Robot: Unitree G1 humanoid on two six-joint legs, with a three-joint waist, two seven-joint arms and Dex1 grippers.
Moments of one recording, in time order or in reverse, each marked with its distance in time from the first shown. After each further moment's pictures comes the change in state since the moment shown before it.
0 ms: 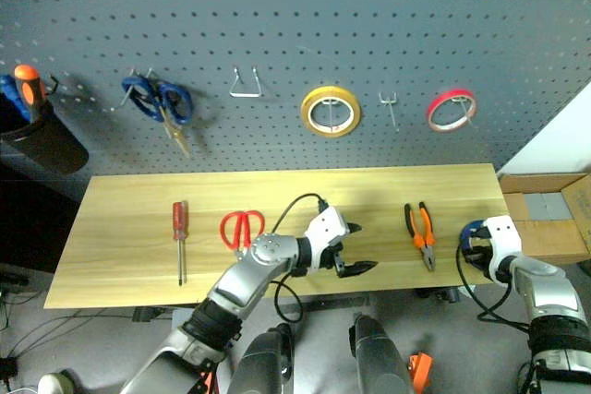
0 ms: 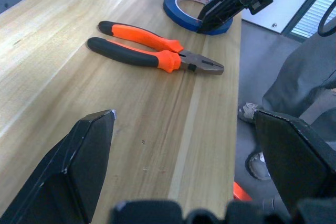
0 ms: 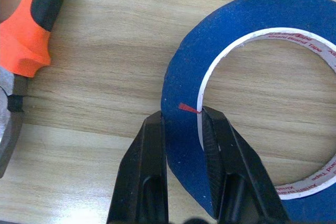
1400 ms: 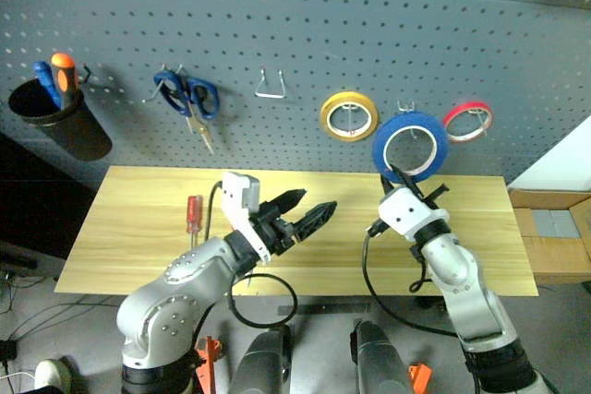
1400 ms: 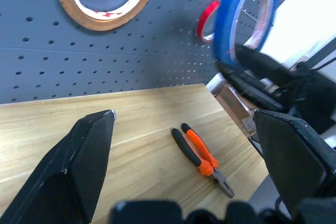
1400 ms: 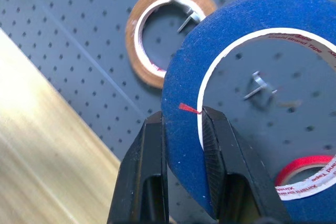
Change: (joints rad) left arm 0.258 -0.029 0.437 -0.772 -0.544 0.609 0.480; right arm 0.093 0.208 0.314 -0.723 -0.465 -0.497 -0.414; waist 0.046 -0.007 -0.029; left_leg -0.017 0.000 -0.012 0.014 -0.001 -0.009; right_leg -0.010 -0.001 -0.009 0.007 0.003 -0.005
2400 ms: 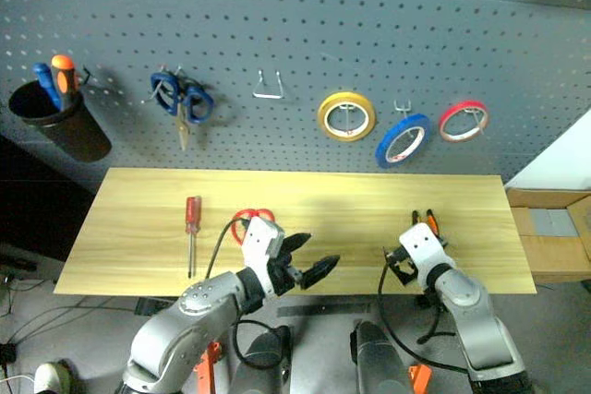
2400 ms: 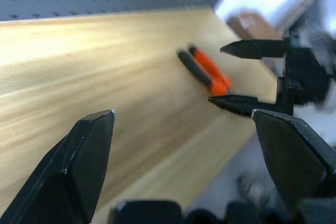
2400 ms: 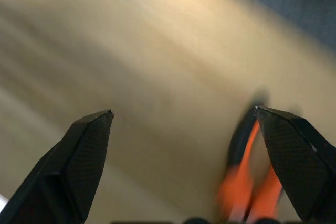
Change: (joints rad) left arm 0.173 0.203 -0.259 0.112 0.195 -0.257 -0.118; right arm 0.180 0.074 -0.087 -0.018 0.215 0.559 0.201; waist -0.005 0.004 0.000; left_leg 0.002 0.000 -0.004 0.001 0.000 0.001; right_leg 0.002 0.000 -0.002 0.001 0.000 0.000
